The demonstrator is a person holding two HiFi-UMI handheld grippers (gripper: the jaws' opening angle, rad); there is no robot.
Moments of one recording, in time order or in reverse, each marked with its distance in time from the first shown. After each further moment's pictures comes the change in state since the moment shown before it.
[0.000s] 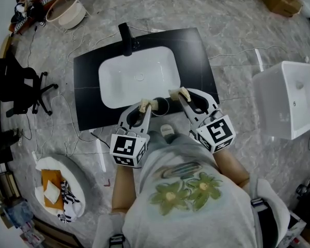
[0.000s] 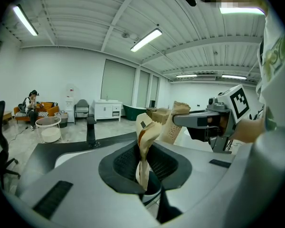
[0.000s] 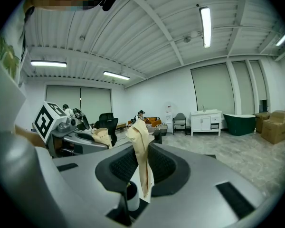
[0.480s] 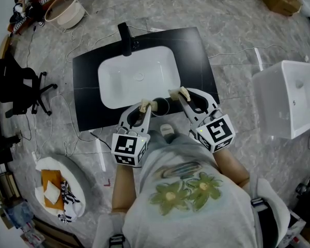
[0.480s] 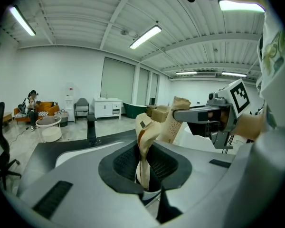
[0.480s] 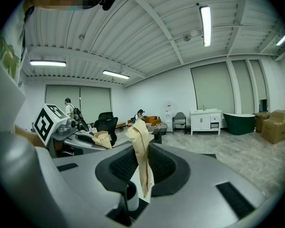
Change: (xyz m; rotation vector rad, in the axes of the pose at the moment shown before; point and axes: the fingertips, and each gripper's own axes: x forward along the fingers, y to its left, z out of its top) left arm 0.006 0.005 -0.012 0.013 0.032 0.001; right arm 0.005 -0.001 -0.005 0.004 0.019 -0.002
